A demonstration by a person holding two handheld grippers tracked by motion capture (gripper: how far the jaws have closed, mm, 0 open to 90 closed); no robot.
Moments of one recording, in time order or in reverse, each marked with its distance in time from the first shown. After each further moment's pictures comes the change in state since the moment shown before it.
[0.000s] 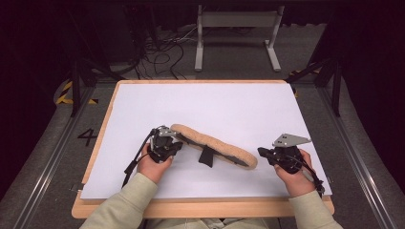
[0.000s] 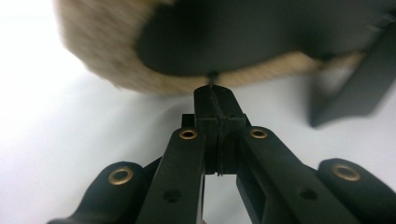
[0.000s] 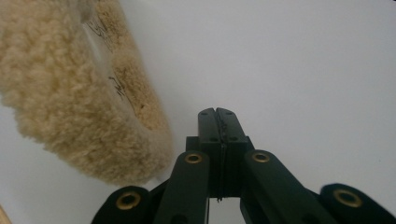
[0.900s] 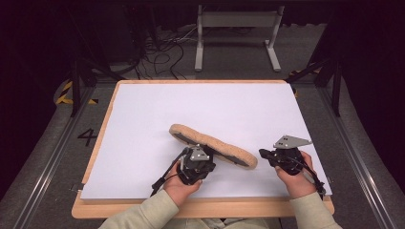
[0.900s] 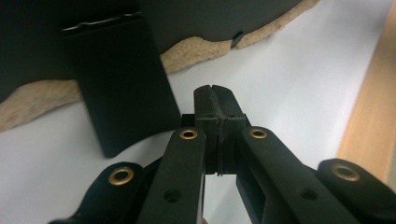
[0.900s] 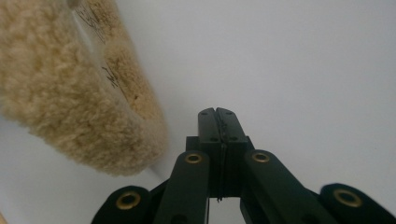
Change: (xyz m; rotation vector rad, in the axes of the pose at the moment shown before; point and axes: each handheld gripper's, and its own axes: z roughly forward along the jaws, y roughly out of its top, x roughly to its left) left arm -0.102 0.002 0.025 -0.022 -0.173 0.150; right arm -0.001 -0.007 -0.001 0.012 -0.019 0.011
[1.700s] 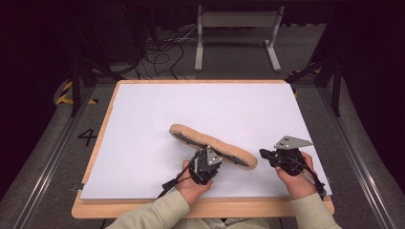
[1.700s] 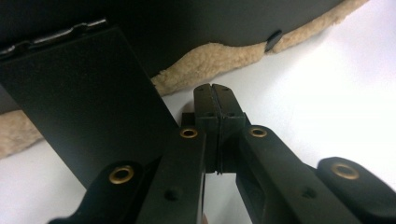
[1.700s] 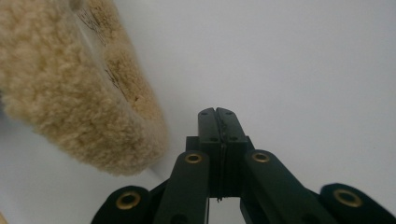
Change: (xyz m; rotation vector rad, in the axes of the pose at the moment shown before) left arm -0.013 0.004 0.033 0.008 0.177 0.065; right arm 0.001 -0.001 -0.001 -0.018 0.001 0.006
